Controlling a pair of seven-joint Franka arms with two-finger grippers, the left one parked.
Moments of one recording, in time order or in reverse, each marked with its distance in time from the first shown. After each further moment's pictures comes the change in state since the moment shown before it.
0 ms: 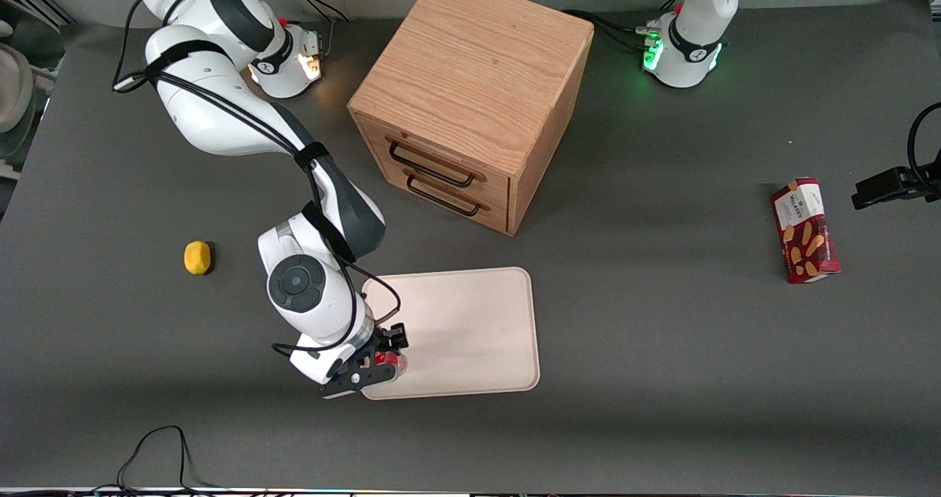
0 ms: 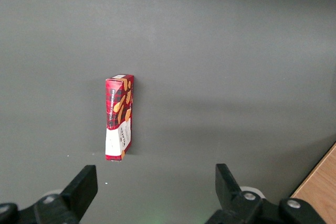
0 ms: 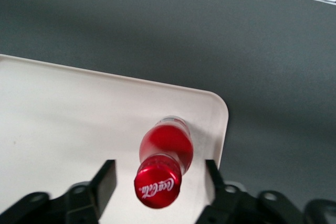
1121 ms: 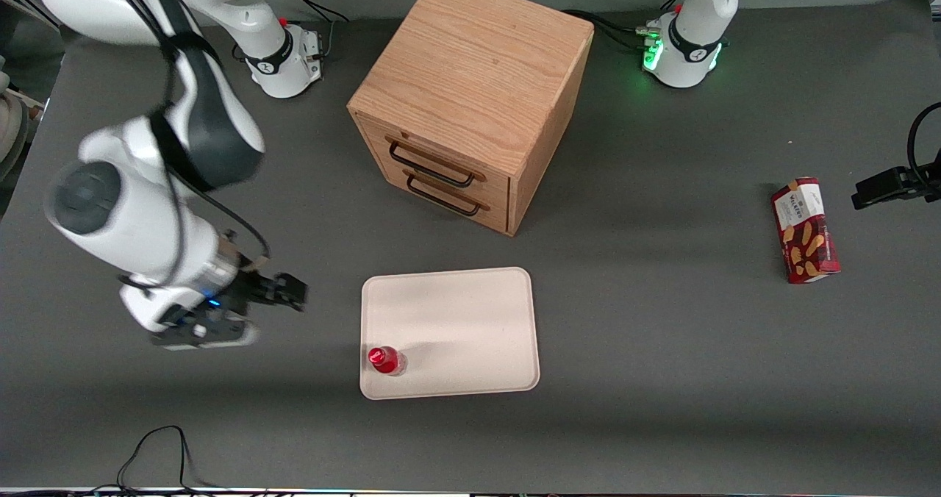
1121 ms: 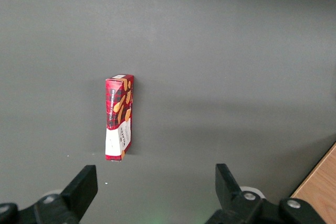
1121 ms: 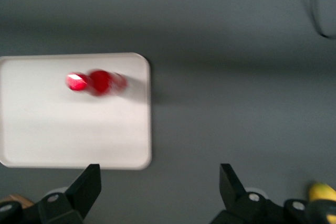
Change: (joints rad) arm -0.115 -0.621 -0.222 -0.494 0.319 -0.137 -0.078
